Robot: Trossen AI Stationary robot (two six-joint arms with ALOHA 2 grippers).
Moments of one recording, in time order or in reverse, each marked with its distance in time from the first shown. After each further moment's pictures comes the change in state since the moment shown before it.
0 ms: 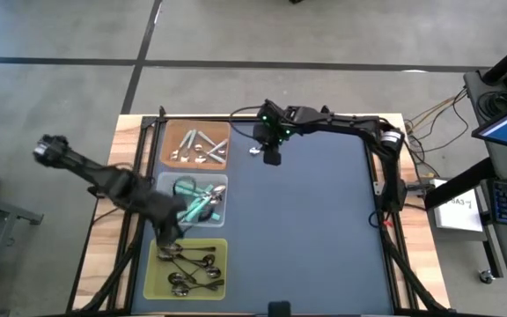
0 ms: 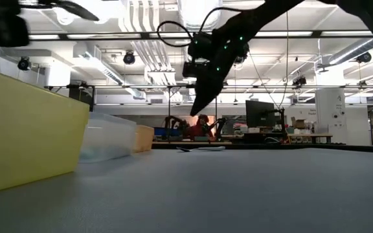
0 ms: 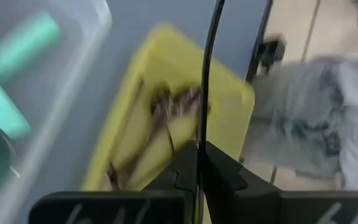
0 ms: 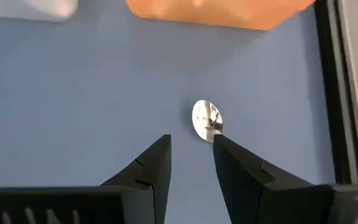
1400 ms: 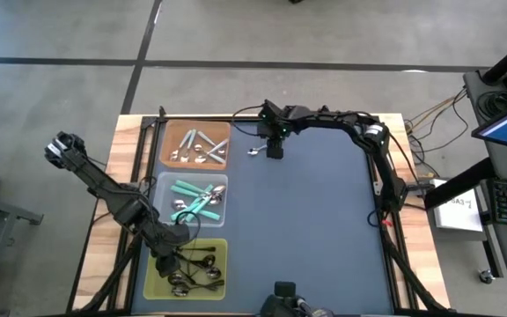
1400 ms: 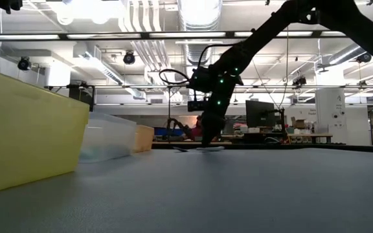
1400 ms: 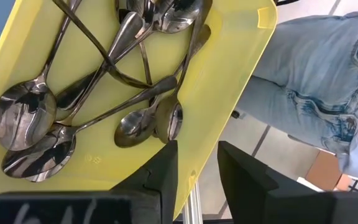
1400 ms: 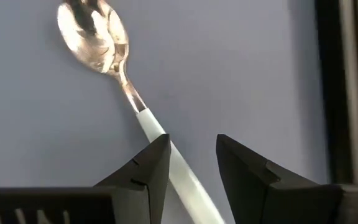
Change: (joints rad) left arm -0.275 0.238 -0.001 0.129 0.072 -0.337; right arm -0.097 0.209 0.004 0.048 0.143 -0.082
